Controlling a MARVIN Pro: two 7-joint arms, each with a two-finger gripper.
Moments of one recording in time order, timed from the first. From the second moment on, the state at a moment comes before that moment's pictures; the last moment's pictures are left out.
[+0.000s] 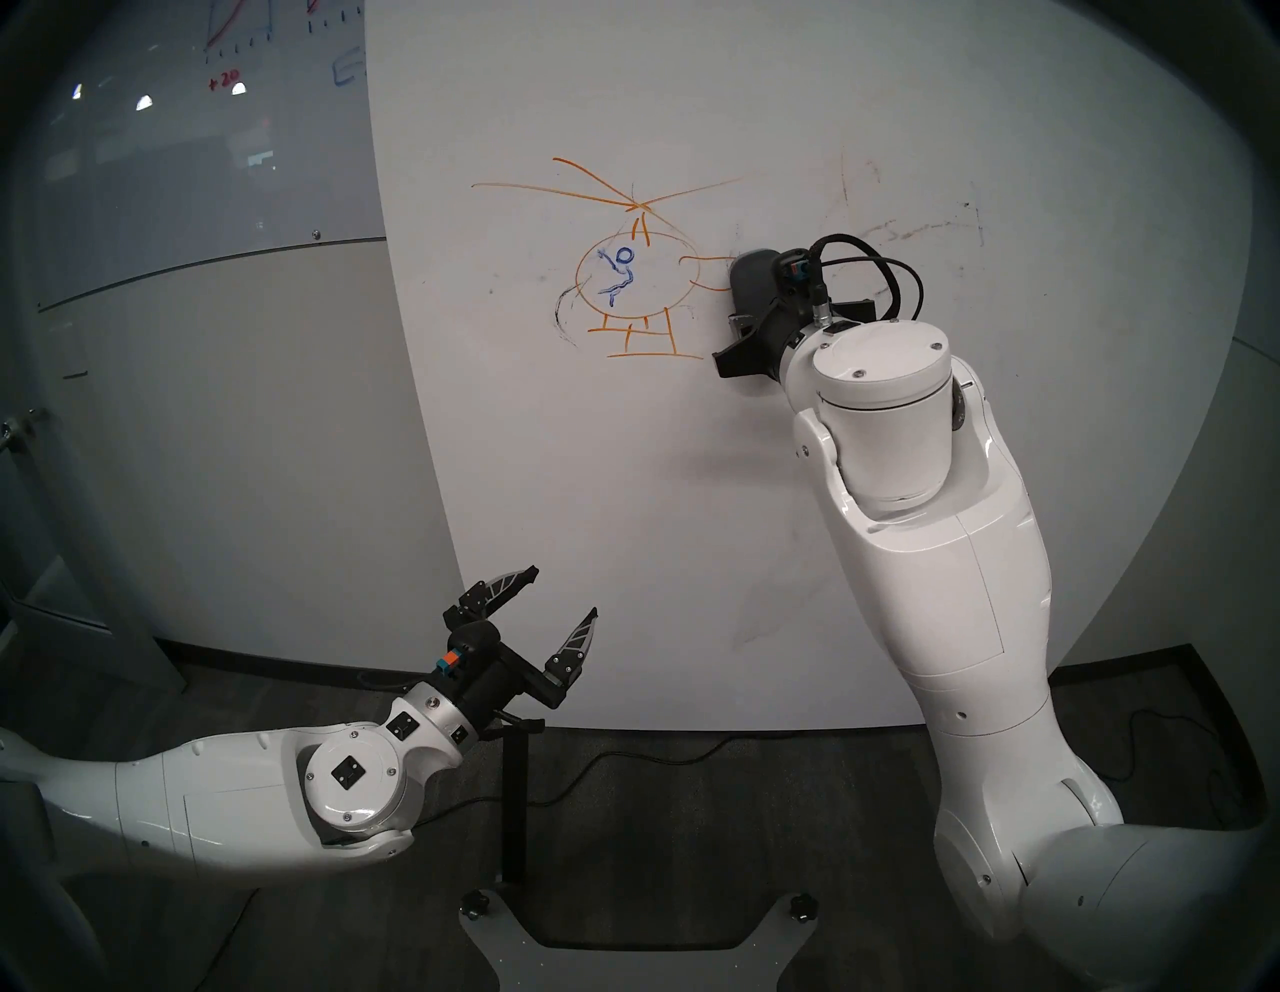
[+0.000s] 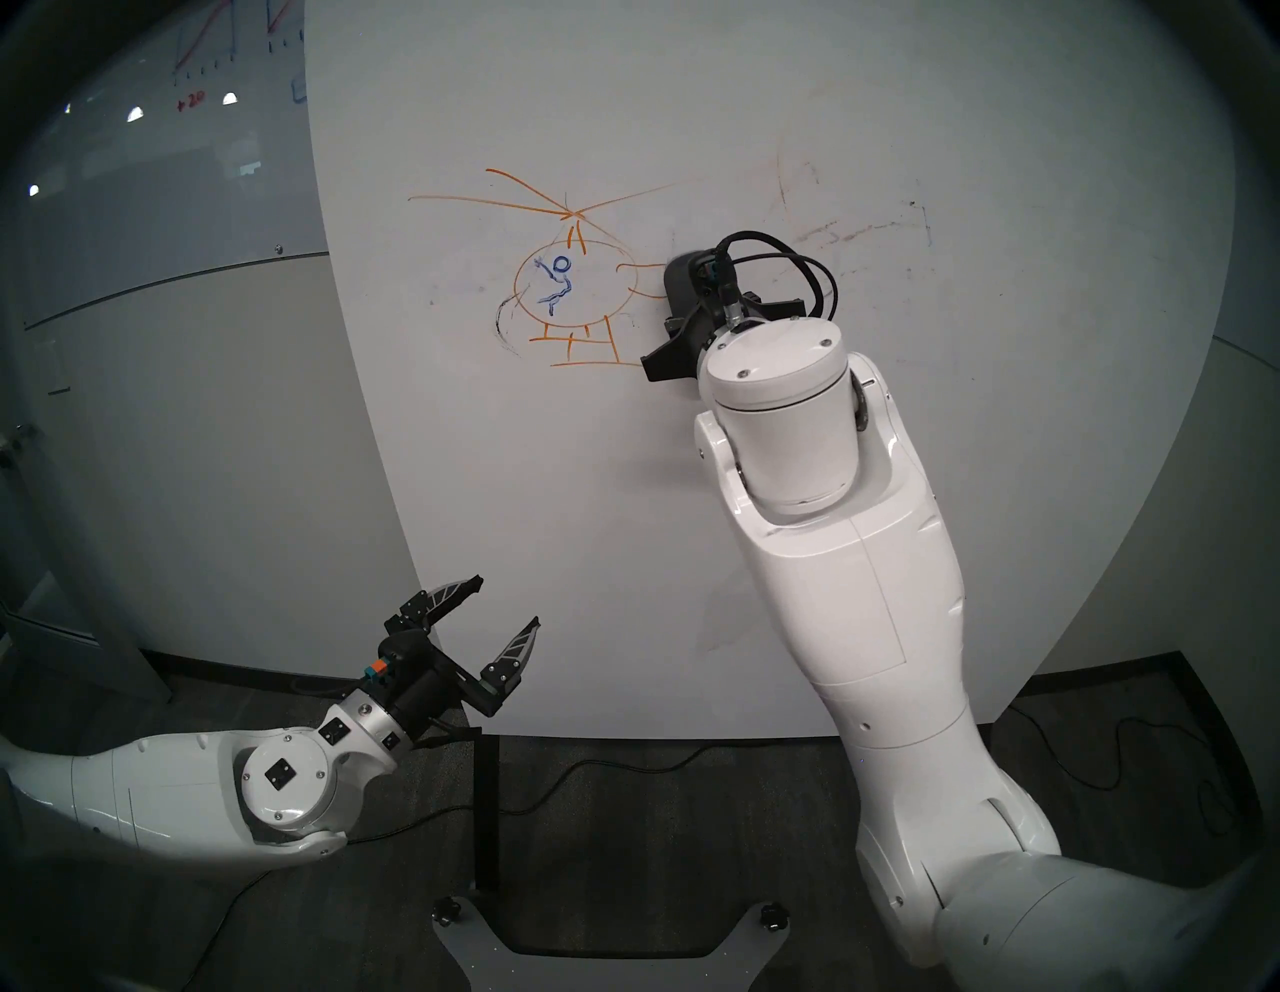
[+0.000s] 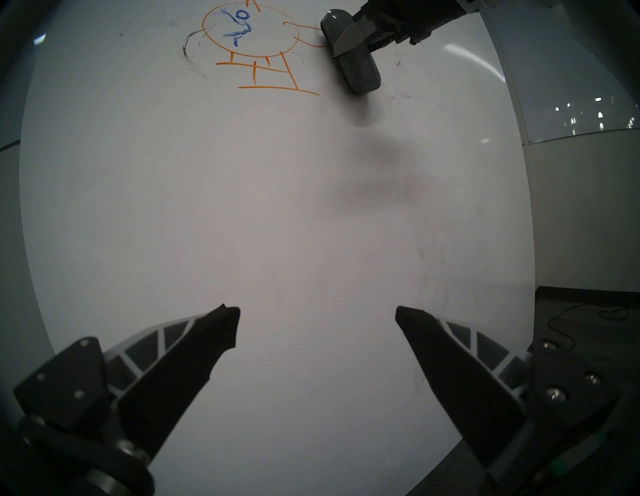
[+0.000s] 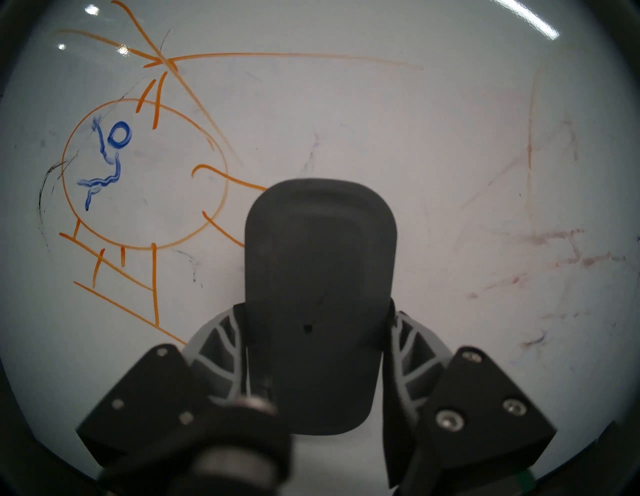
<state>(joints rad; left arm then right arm) 1.11 -0.49 -0.29 -1.85 -0.59 -0.54 0.46 -0.99 -1.37 1.21 -1.97 -0.07 0.93 -0.07</state>
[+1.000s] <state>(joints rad) 1.11 -0.49 -0.29 -1.85 -0.59 -0.54 0.46 -0.97 -1.39 1.20 -1.91 -0.09 0.92 -0.08</state>
